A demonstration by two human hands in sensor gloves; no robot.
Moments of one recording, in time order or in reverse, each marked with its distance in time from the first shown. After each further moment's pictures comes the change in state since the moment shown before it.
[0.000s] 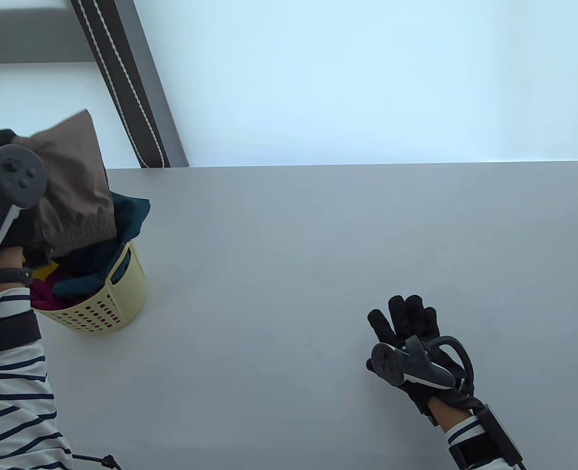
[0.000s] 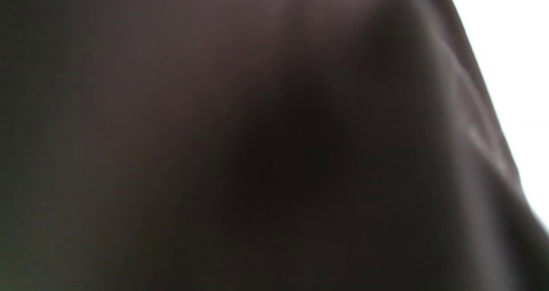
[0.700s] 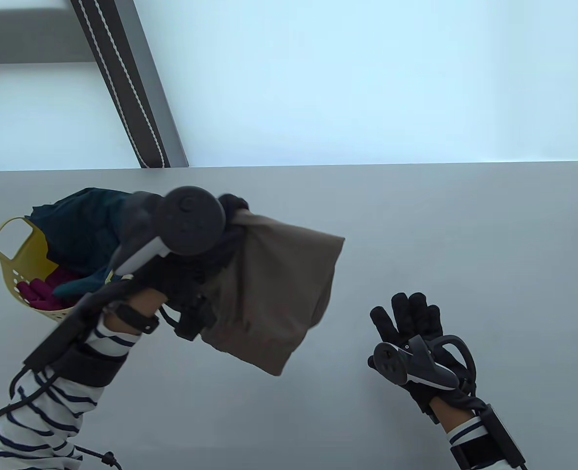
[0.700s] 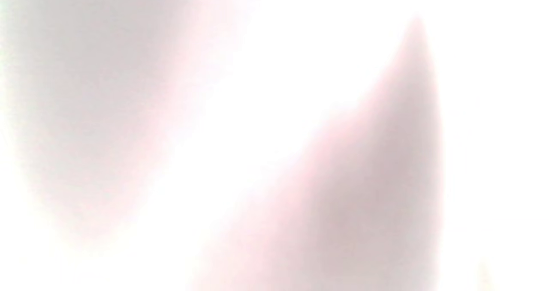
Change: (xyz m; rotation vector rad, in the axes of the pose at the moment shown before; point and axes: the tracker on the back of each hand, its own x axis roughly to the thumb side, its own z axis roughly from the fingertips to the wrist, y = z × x) left_hand 0.199 -0.065 0.142 -0.985 -0.627 0.415; right_hand -0.003 -0.008 0.003 -0.041 0.010 0.004
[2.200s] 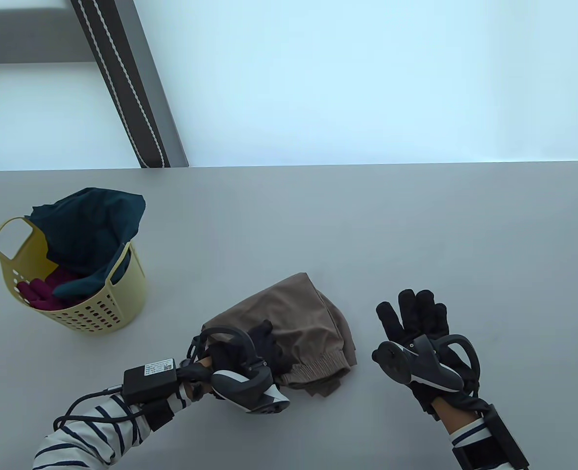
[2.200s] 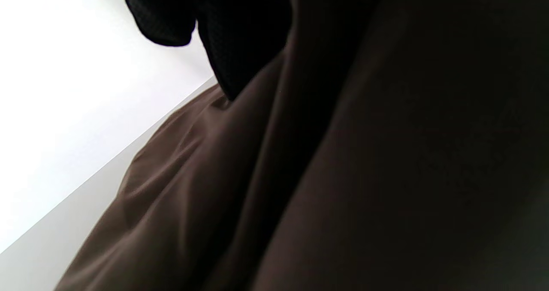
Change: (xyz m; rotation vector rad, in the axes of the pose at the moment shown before) left_hand 0.000 -0.218 0.028 -0.044 -0.625 -0.830; right_hand -0.006 -0.020 0.007 -0.084 0.050 -0.004
